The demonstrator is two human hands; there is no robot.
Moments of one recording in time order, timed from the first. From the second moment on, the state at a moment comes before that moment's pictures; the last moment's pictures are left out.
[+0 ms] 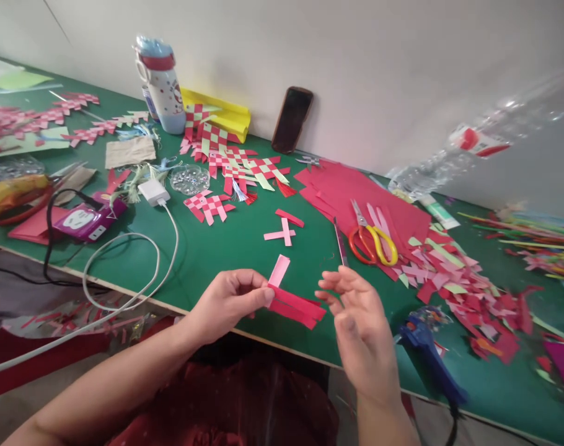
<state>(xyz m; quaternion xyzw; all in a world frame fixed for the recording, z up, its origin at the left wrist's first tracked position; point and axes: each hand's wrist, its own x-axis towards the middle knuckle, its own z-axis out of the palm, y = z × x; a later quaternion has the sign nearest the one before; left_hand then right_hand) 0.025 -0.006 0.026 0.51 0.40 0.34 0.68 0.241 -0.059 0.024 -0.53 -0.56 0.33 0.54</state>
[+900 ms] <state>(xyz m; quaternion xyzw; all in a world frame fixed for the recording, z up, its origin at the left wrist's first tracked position) 0.046 0.000 0.031 0.39 0.37 0.40 0.74 0.182 -0.049 0.007 -0.57 -0.35 0.47 0.58</state>
